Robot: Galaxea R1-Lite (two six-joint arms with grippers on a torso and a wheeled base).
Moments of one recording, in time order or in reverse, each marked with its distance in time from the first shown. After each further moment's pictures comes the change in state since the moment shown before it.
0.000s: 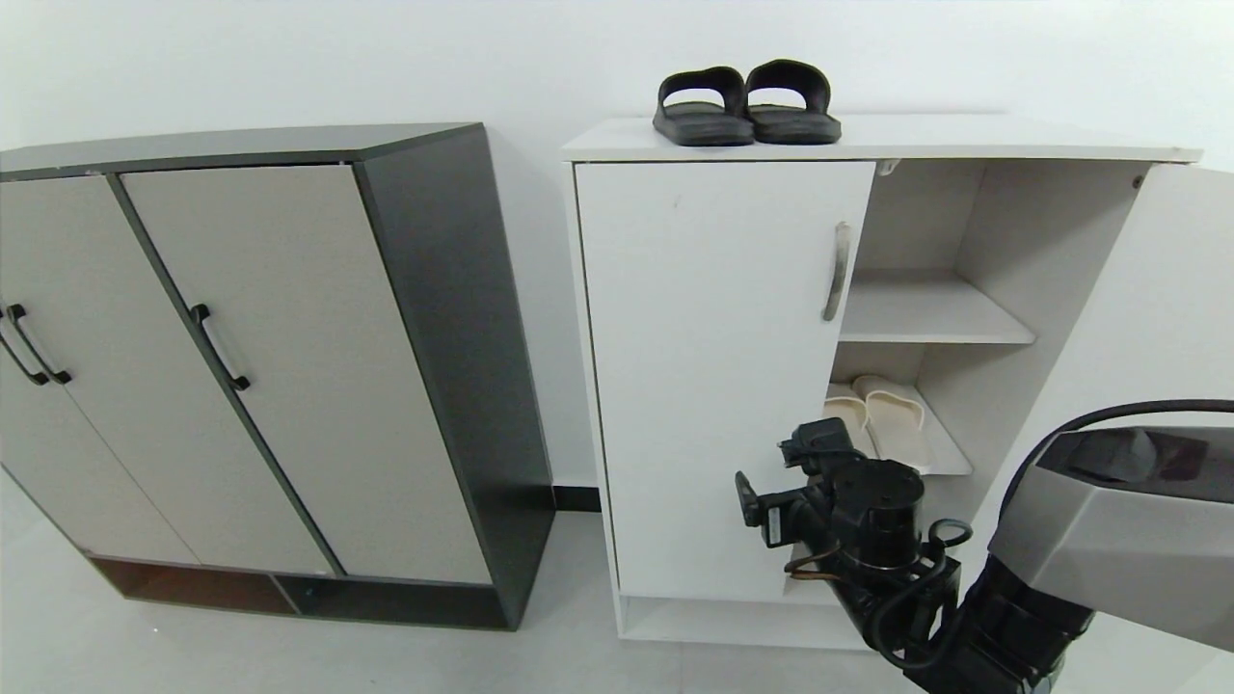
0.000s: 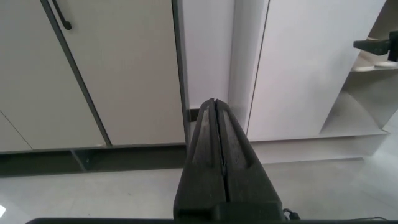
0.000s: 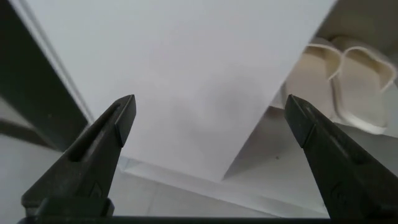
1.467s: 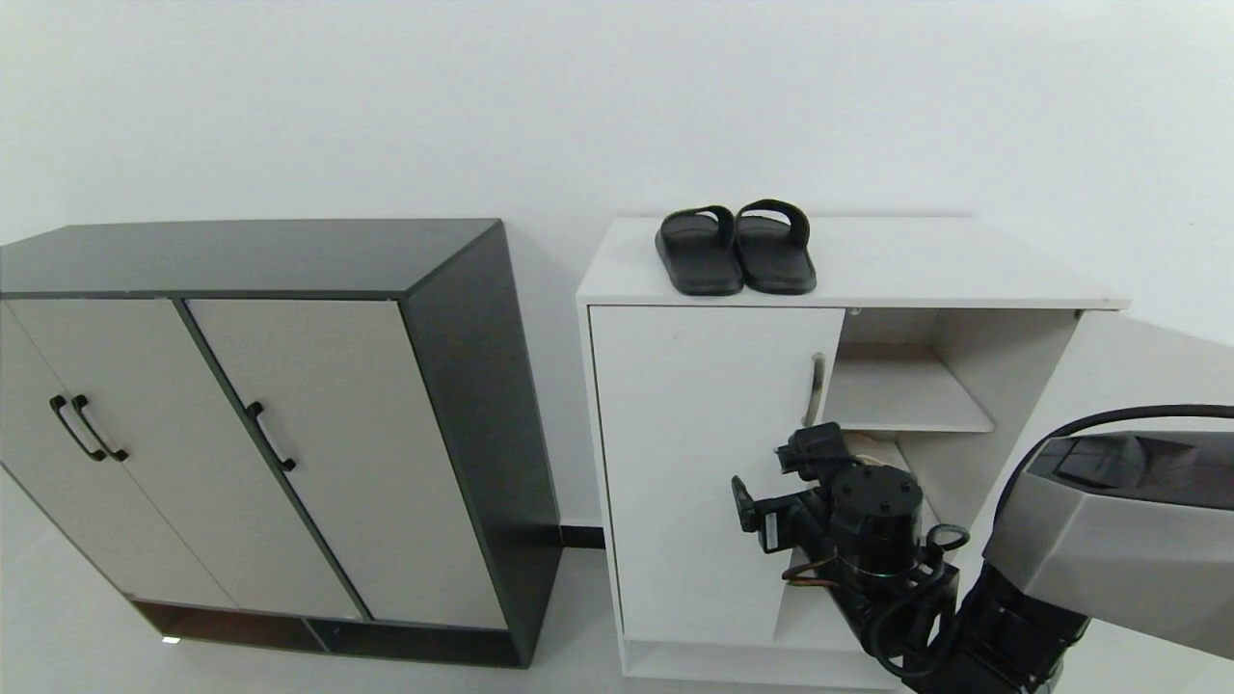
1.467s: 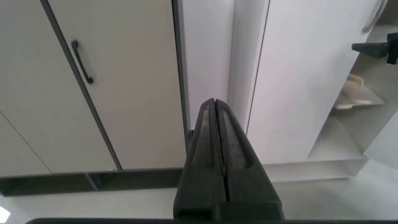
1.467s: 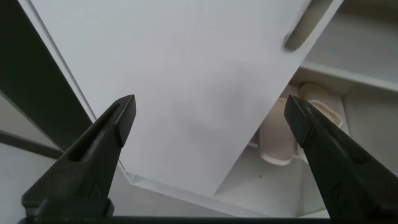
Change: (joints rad) left arm 0.000 0.000 0.000 -0.001 0.000 0.000; right arm -0.001 0.009 0.010 -0.019 0.001 -0.002
